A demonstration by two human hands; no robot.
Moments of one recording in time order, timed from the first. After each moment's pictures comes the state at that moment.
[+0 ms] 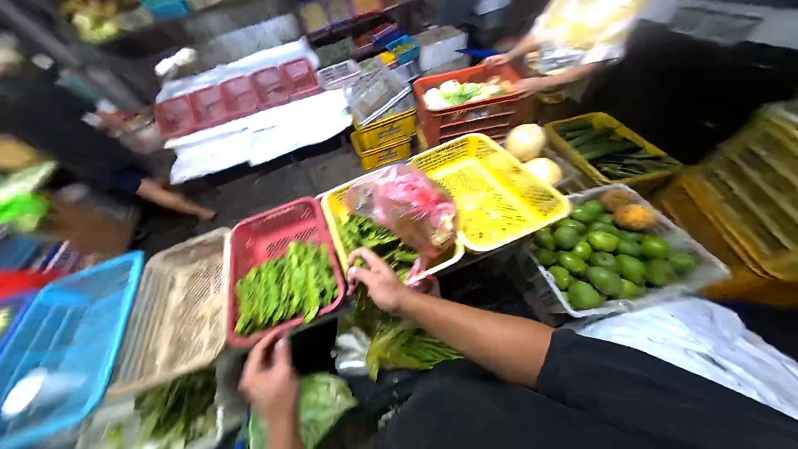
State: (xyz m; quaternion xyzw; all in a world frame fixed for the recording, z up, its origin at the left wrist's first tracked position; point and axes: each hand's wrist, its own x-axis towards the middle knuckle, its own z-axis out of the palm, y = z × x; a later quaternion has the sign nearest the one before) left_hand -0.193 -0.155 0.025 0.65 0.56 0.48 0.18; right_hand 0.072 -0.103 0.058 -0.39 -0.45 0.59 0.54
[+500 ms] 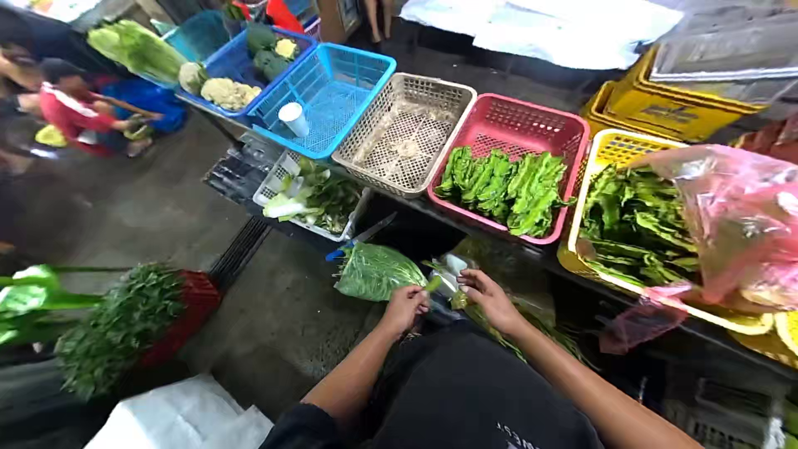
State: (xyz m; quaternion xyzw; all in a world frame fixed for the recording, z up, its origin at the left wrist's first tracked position) left_hand -0.318 -0.285 -0.107 0.28 0.64 0.39 0.60; right_hand -0.098 -0.182 -0.086 -0.46 -0.57 0.66 0.15
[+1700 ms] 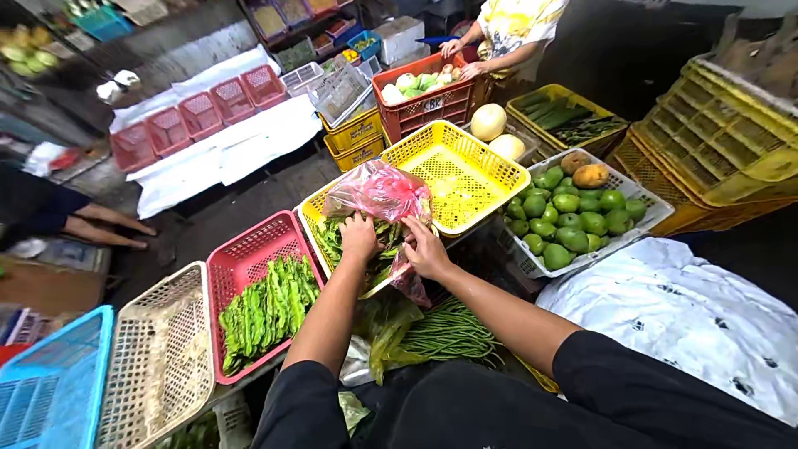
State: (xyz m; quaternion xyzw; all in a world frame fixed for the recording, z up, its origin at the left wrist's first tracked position) left_hand 0.069 0.029 0.003 0.89 0.45 -0.10 0.01; right_hand 0.196 -0.114 -0.046 -0.71 -0.53 0.20 0.42
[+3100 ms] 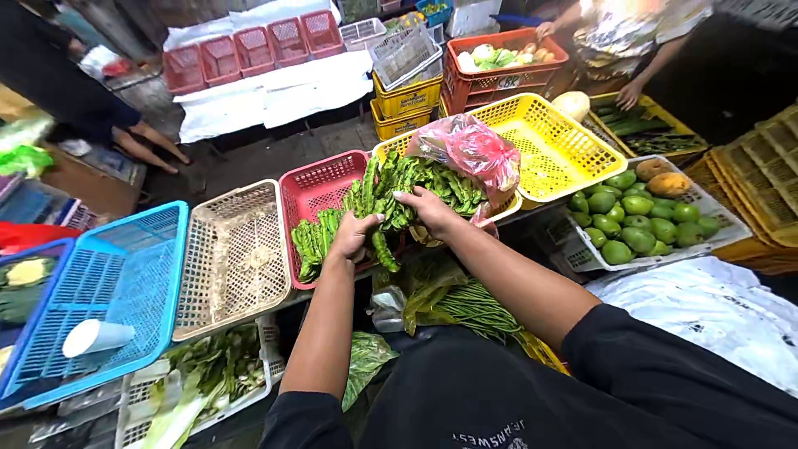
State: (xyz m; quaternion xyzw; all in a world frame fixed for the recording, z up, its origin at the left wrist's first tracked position) left_hand -0.192 -0.026 0.066 0.46 0.44 0.34 0.69; right_hand 0.000 -0.055 0.056 -0.58 -0.32 0.57 0.49
